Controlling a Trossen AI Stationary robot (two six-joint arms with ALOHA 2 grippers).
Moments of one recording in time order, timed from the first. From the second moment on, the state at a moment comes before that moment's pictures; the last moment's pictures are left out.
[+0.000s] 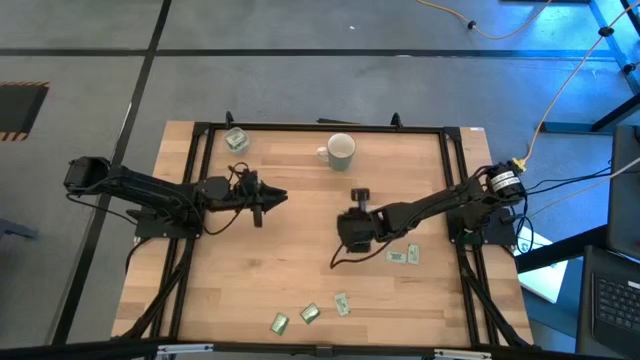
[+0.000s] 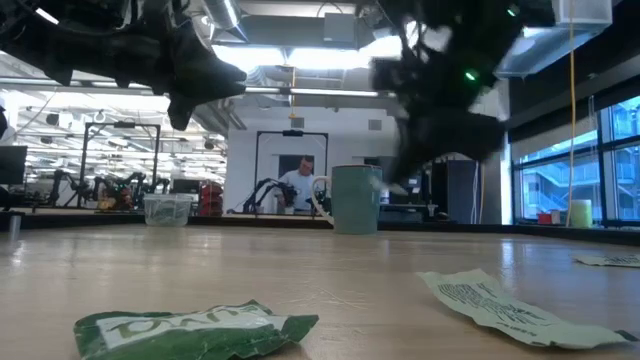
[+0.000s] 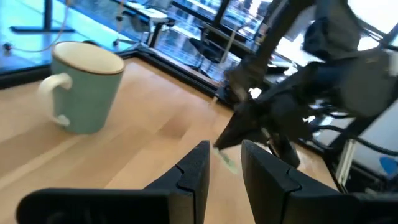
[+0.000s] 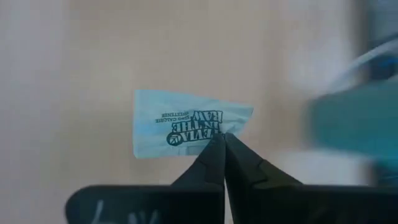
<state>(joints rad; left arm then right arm) -0.01 0.99 0.26 0.62 -0.21 -0.48 0.23 1.74 1.09 -0.49 0.56 0.00</state>
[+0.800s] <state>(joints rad) -0.01 1.02 0.26 0.69 -0.25 -0.65 0.16 1.74 1.20 0.00 0.71 -0.59</state>
